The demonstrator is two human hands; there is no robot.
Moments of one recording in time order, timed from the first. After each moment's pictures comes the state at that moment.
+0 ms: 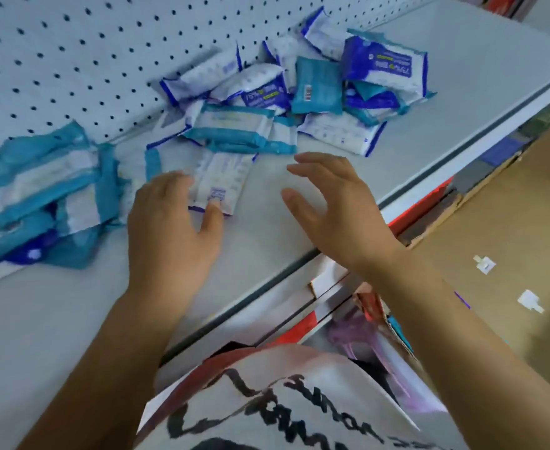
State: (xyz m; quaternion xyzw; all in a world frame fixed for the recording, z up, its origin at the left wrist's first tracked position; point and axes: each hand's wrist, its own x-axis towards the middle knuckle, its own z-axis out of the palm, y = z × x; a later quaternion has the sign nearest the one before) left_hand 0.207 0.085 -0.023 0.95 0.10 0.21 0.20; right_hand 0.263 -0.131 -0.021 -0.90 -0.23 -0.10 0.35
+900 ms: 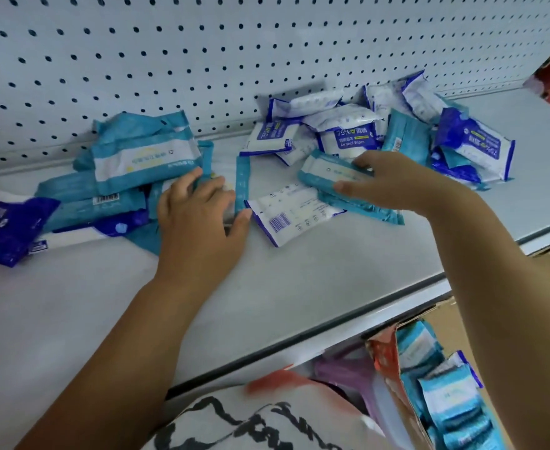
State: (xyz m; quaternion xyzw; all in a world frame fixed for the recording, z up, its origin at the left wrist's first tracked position) left_hand 0.202 0.159 -0.032 0.95 0.15 0.20 0.19; right_hand 0.372 -0.066 0.043 -0.96 -0.20 0.17 0.12
